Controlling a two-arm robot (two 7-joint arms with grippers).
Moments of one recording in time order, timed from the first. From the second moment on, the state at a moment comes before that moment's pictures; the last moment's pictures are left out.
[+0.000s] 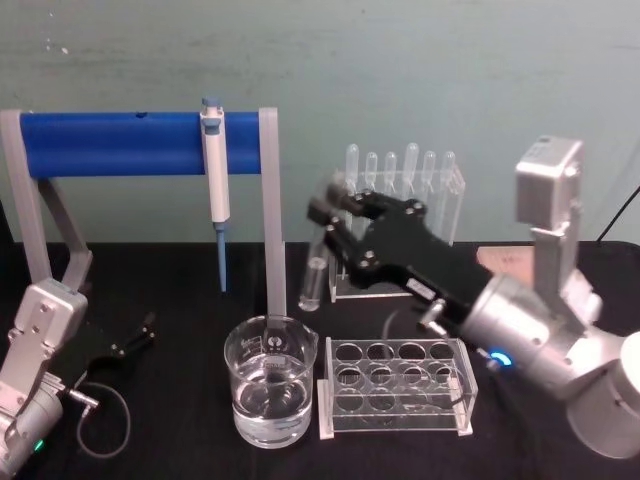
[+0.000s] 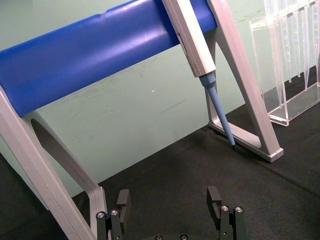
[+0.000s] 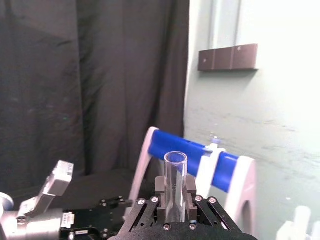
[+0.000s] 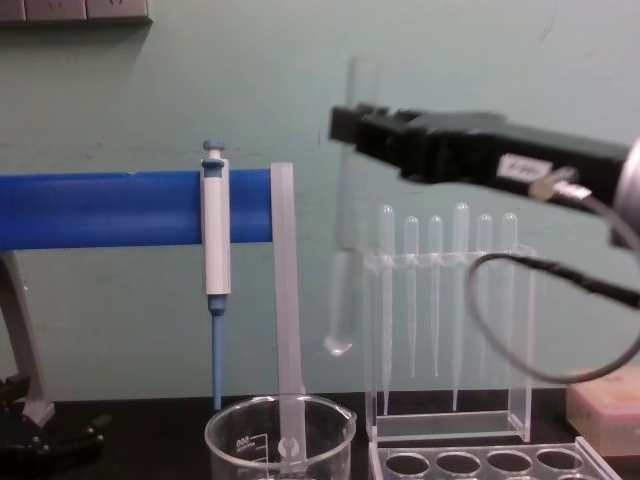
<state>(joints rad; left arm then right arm) -0.20 0.60 0.45 -1.41 -0.25 -0.12 0.03 0.28 0.39 -0.39 -1.75 0.44 0.00 0.46</state>
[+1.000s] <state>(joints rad) -0.20 0.60 0.45 -1.41 -0.25 -0.12 0.03 0.10 0.45 -0.31 -1.74 0.40 -0.09 0.40</state>
